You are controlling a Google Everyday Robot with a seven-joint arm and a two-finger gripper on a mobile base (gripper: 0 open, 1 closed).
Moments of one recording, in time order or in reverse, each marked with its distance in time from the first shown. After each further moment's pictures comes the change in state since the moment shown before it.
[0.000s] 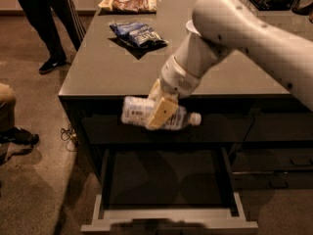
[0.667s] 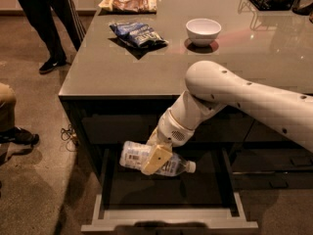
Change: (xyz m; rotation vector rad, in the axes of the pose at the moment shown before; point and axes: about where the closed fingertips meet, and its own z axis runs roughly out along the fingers) arm 0.058 0.054 0.105 -0.102 -0.026 0.186
